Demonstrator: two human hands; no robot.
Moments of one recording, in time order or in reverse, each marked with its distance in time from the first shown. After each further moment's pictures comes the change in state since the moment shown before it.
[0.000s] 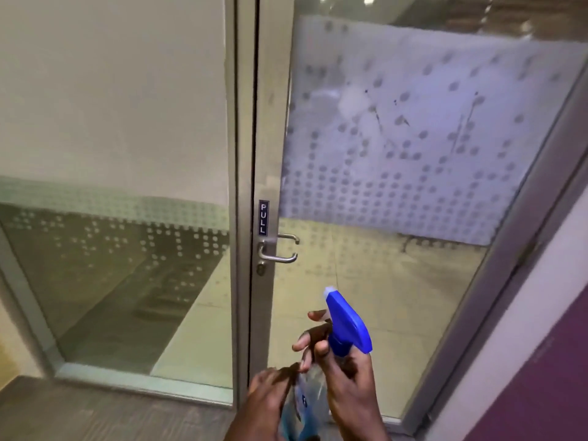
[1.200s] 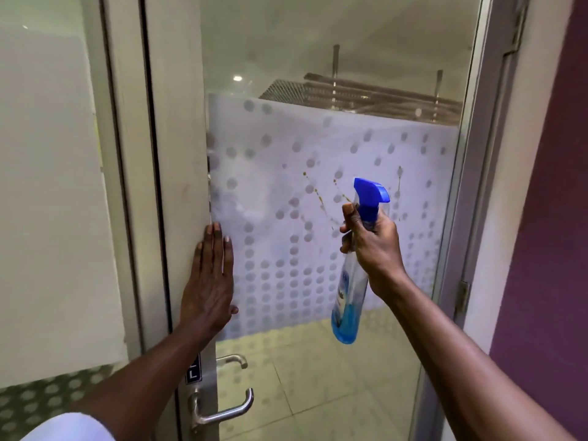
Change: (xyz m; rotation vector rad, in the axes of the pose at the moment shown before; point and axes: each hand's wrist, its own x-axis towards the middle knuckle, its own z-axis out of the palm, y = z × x) left_hand 0.454 -0.135 -0.195 0.615 0.377 0.185; right_hand 0.387 -0.131 -0.048 -0.409 0.574 -0.340
